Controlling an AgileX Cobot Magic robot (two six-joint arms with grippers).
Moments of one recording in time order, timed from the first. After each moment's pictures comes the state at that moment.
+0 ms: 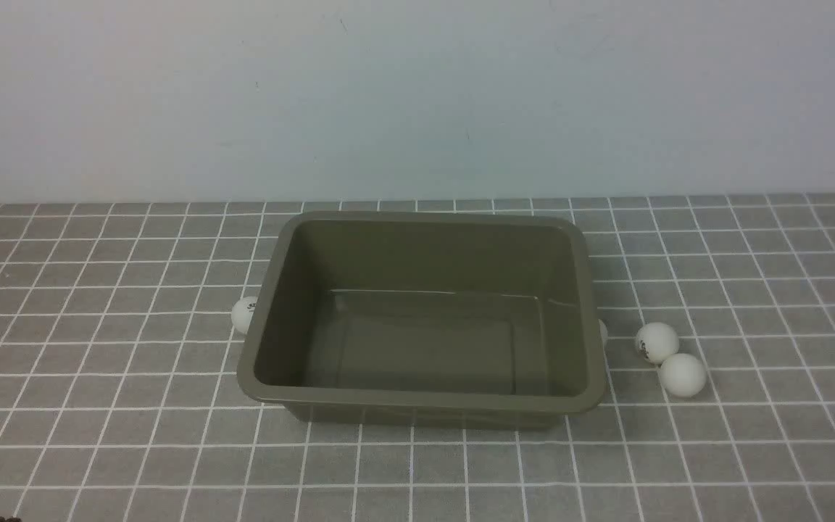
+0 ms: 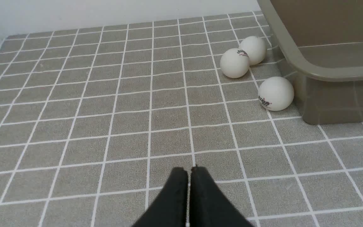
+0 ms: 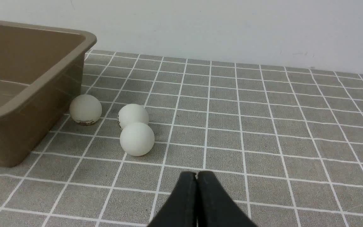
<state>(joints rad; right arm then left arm) 0.03 -0.01 0.02 0.00 0.39 0.00 -0.03 -0.01 0.02 -0.10 0.38 0.11</state>
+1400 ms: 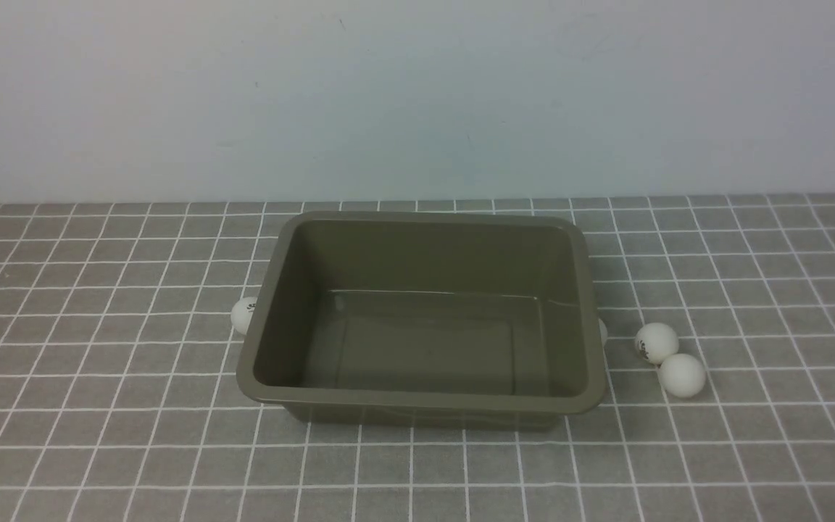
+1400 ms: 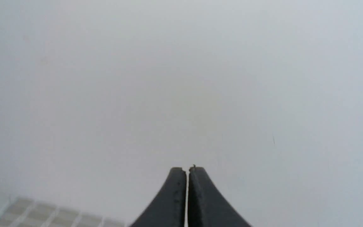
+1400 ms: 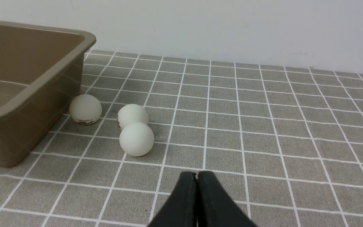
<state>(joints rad) 0.03 -0.01 0.02 0.00 0.39 0.00 -0.03 -0.01 0.03 -0.37 -0.37 0.08</state>
